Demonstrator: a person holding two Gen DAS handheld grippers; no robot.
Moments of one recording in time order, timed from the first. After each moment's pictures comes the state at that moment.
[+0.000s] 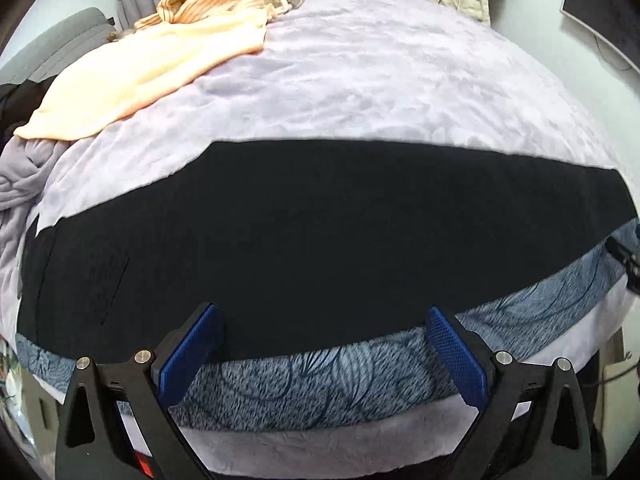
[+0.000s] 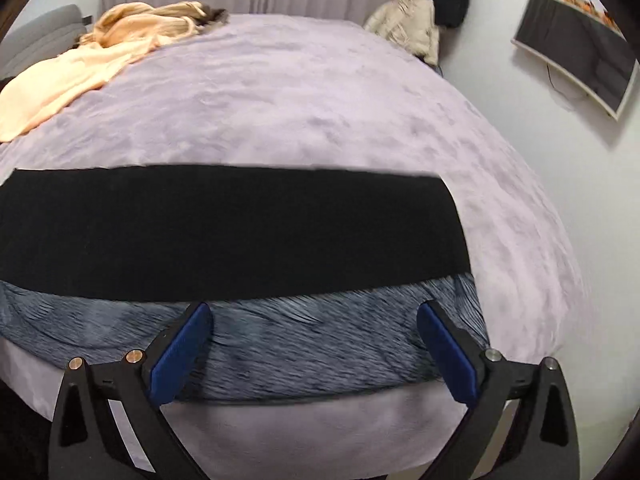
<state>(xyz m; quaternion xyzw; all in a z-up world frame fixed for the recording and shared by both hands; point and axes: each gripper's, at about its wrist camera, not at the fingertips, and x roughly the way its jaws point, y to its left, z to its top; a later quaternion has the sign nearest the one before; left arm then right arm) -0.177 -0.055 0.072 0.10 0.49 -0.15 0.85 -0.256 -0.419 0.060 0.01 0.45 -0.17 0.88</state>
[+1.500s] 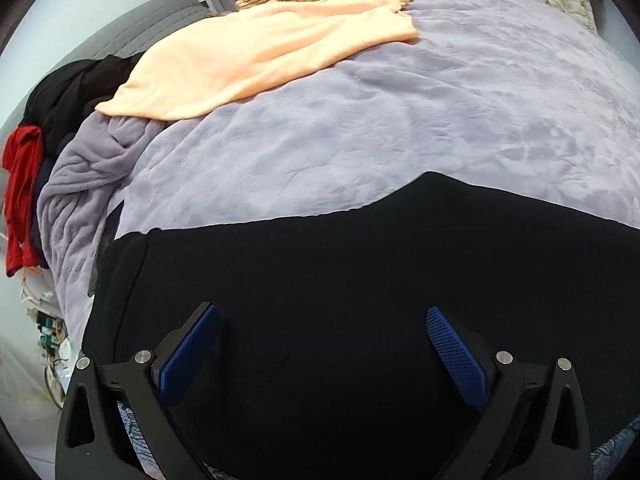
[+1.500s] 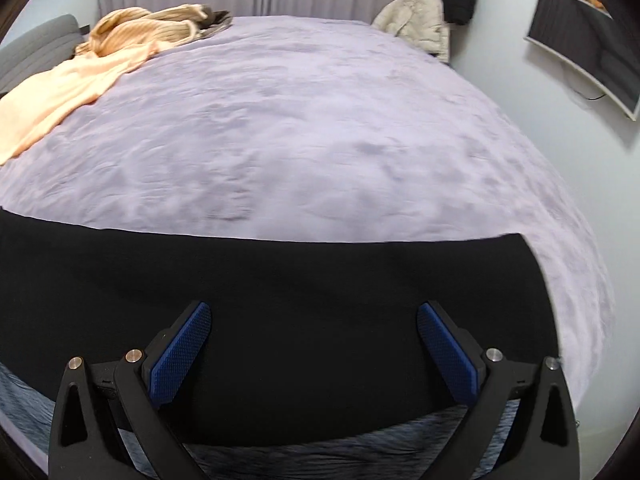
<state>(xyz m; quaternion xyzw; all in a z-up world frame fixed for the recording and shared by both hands) -0.057 0.043 0.042 0.12 0.50 0.06 0.86 -0.184 -0.423 0.037 0.03 0.45 -0.18 0.88</state>
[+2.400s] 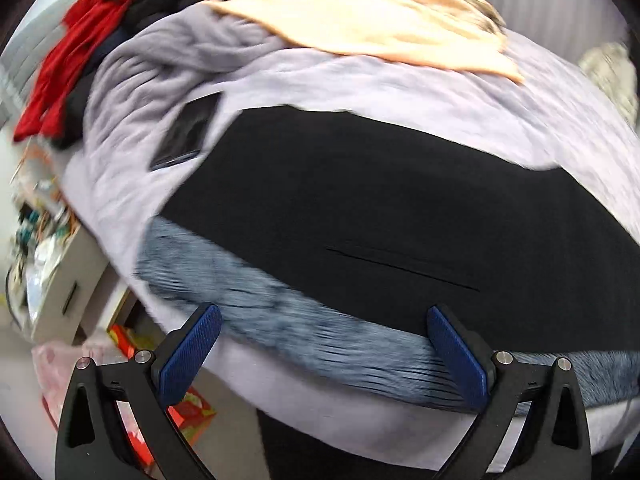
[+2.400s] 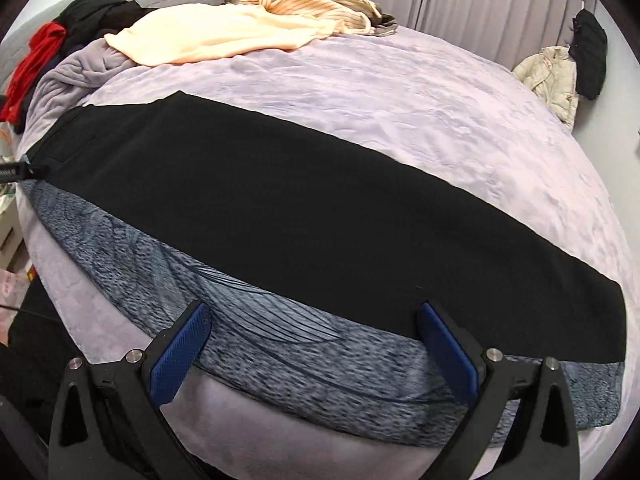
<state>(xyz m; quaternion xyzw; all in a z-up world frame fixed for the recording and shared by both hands) -0.135 0.212 0.048 -0.03 0.49 0.11 0.86 -0.217 -0.273 0.042 -0.06 0.45 0.04 0.89</state>
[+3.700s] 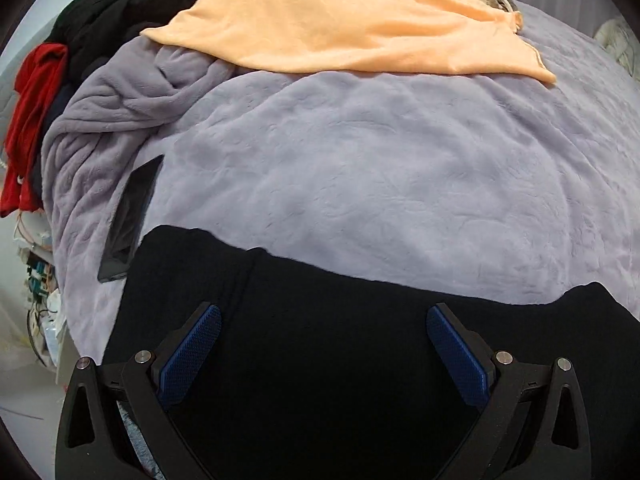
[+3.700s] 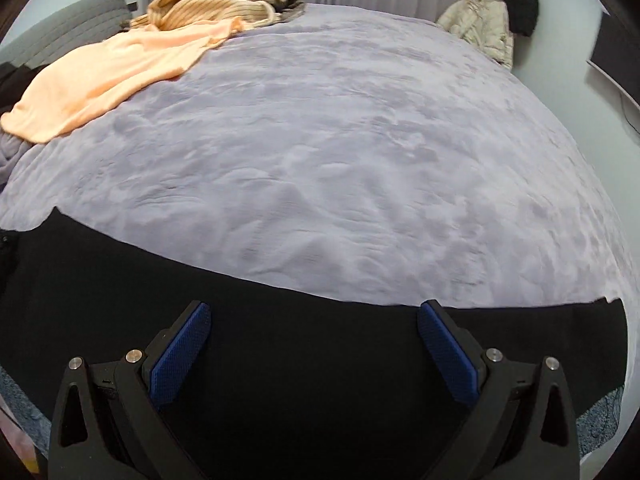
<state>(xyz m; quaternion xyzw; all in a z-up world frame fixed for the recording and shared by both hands) -0.002 0.156 0.051 0.03 0.52 0.14 0.84 -0.110 -0.311 0.045 0.04 0.48 -0.10 0.87</state>
